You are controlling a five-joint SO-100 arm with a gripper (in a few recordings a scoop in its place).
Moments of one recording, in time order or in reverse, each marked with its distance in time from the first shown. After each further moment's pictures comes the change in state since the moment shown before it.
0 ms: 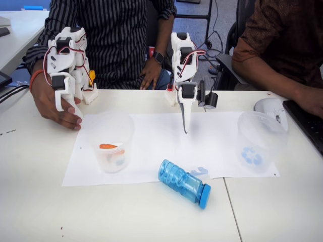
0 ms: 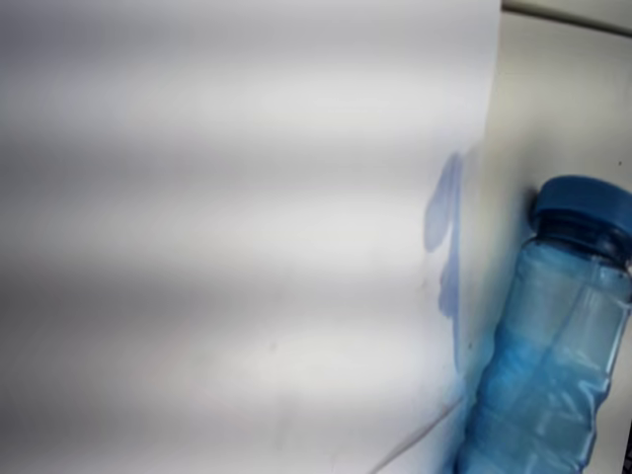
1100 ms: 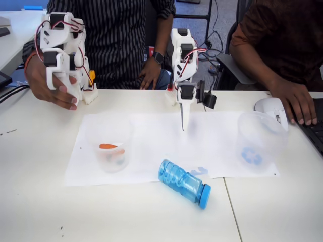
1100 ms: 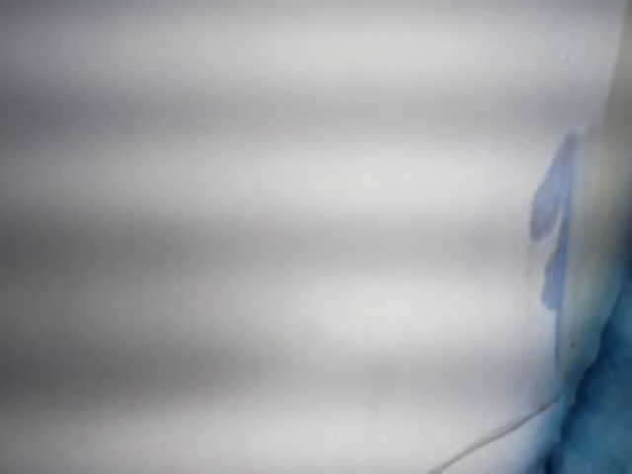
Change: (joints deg) arm 0.3 -9.0 -15.3 13.6 2.9
